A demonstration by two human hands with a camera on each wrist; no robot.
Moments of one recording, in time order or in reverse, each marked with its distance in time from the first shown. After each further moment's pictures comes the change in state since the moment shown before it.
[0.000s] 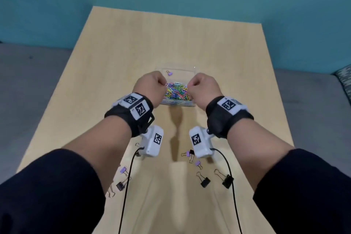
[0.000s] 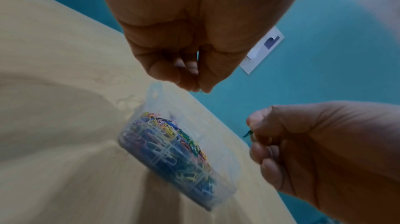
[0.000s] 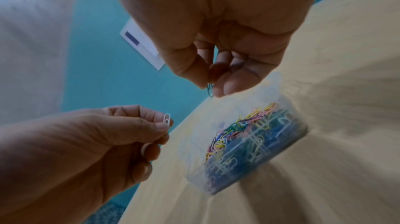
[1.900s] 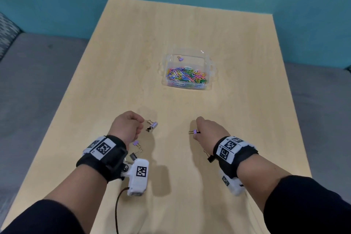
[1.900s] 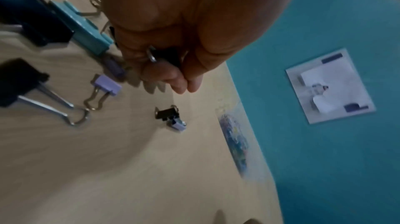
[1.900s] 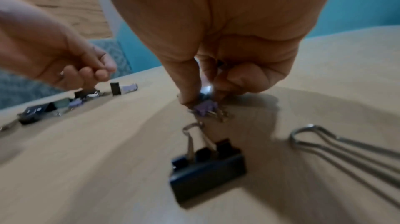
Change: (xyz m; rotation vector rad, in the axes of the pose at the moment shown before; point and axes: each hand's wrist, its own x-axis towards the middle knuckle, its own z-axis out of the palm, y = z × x) left_hand -0.147 -0.110 -0.003 -0.573 0.018 -0.570; right_hand -0.127 0.085 0.033 -0.712 -0.438 -0.071
